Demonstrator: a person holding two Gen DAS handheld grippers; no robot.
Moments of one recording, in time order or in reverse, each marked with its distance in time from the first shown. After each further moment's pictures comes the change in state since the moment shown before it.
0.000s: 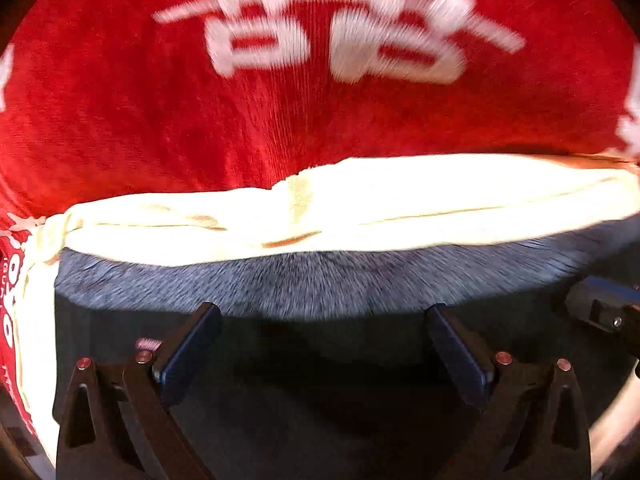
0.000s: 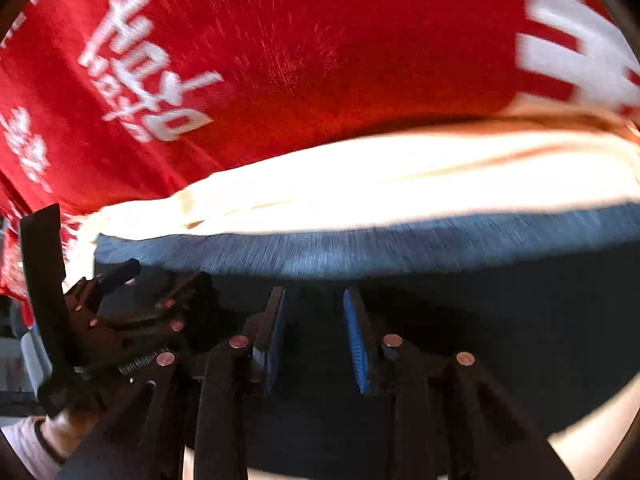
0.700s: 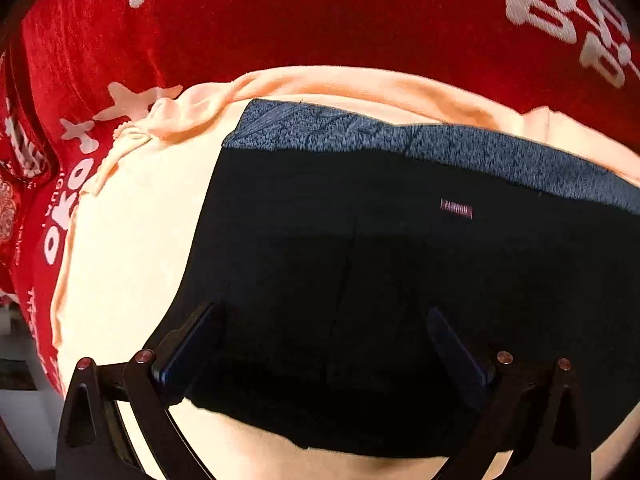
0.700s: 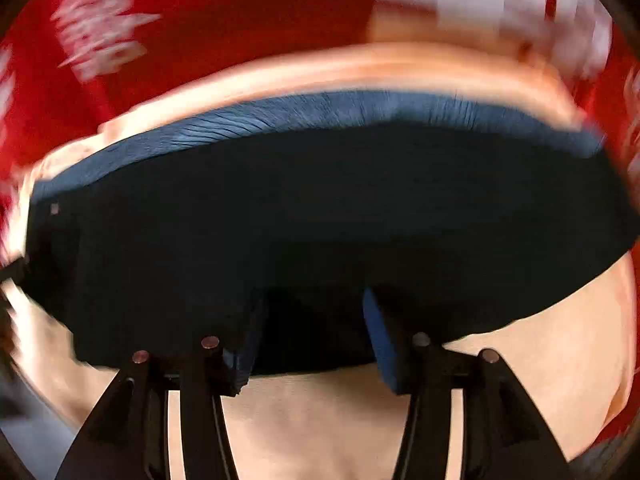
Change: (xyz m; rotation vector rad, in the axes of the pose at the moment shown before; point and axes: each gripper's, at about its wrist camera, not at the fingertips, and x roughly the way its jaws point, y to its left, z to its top) left arm -0.022 0.150 -0.078 -0.156 0.056 0.186; right arm -0.043 -0.038 -0.109 -0.074 -0.041 -0.288
